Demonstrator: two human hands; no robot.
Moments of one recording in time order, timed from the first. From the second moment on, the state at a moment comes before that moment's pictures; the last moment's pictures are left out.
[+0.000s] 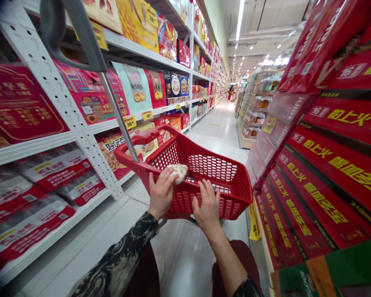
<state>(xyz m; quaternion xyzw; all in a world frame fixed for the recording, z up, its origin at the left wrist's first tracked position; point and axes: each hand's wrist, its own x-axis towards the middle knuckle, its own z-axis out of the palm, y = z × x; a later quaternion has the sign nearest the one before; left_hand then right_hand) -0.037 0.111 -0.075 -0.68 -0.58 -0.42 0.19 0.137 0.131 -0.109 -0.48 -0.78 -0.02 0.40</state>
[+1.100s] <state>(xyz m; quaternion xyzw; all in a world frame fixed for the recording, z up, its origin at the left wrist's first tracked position) -0.120 0.074 -0.168 -0.63 -0.67 -0.36 0.14 0.141 0.138 -0.131 -0.43 -0.83 -0.08 0.33</state>
